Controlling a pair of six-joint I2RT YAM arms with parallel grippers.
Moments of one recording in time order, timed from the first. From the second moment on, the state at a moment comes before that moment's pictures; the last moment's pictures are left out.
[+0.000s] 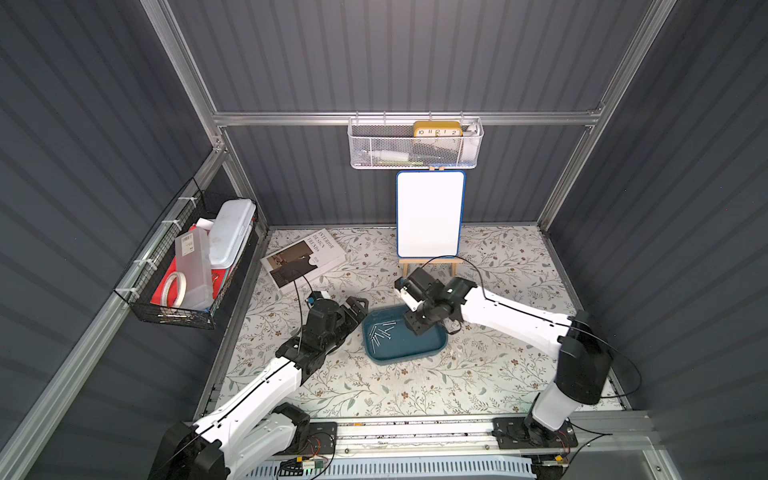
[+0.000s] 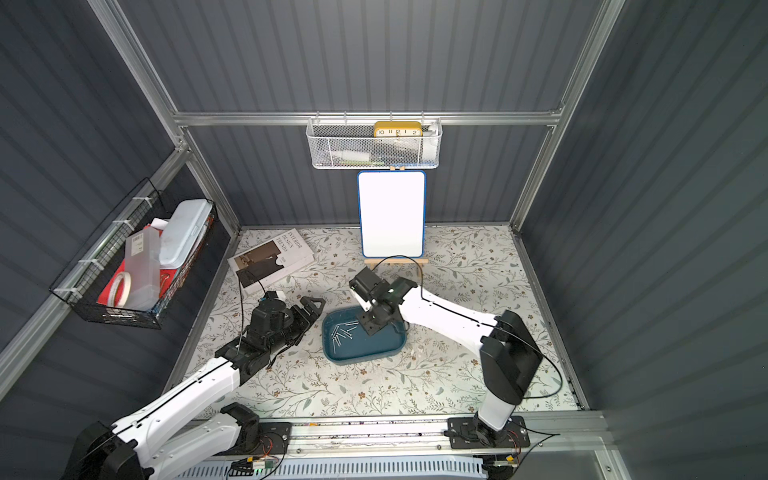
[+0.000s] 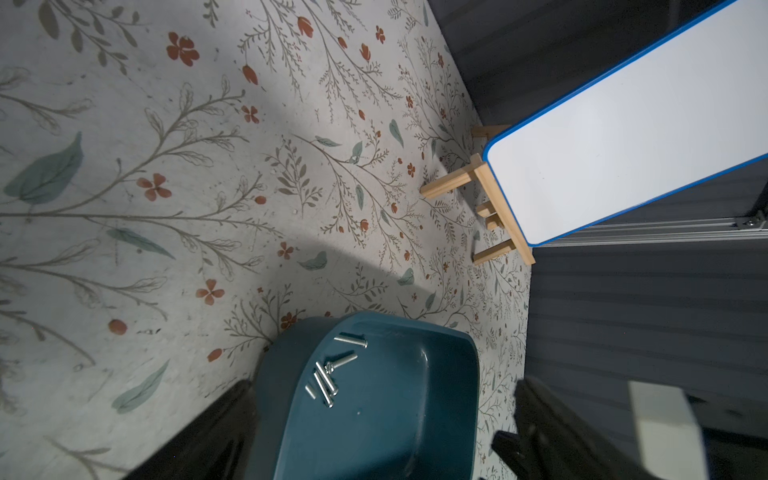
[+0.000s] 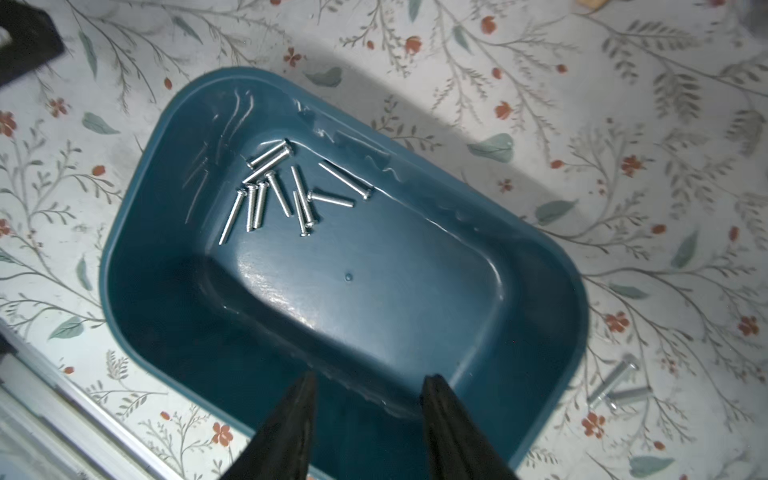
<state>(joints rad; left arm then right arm) -0.50 0.96 0.50 -0.09 0.03 -1.12 0.87 1.76 1.39 -0.82 0.03 0.18</state>
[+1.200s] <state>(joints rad) -0.50 0.80 0.47 -0.21 -0.01 -1.18 0.94 2.13 1.59 -0.79 0.17 -0.06</state>
